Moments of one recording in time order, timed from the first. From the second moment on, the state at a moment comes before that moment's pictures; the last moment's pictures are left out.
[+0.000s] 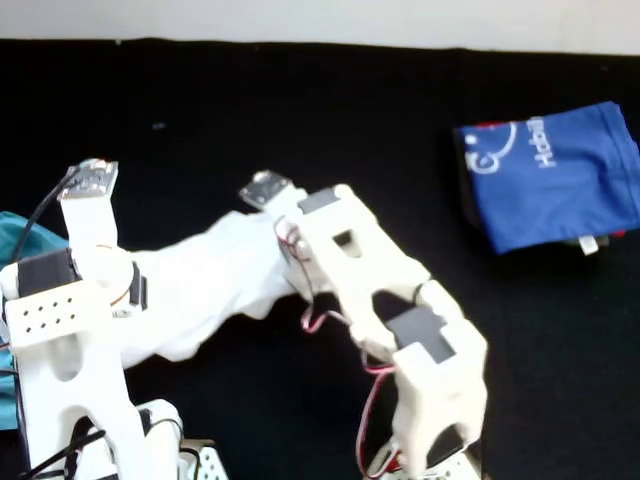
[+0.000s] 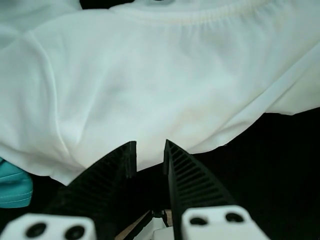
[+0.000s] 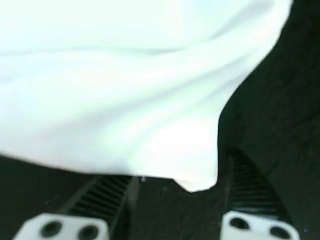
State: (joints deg) left arm -25.8 -39.3 42.7 75.9 -15.3; right arm -34.3 21.8 6.9 66.6 18.7
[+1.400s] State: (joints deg) left arm -2.1 -39.2 58.2 63.0 -15.2; right arm -4.9 25.6 -67.4 100.4 18.7
